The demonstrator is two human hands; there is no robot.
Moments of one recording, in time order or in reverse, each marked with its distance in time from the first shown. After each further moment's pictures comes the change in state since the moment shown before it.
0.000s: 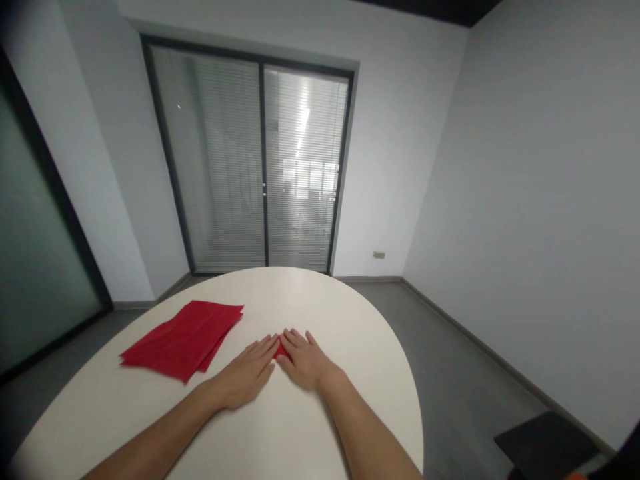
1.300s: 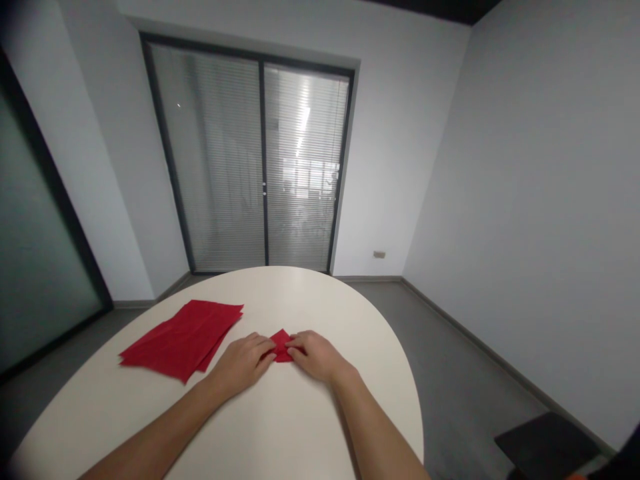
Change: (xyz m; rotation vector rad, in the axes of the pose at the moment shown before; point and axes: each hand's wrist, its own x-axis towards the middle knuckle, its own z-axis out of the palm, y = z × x) left_hand 0.001 0.016 -0.029 0.180 0.240 0.043; right_hand -0.005 0.005 -0.023 0.109 0.146 -0.124
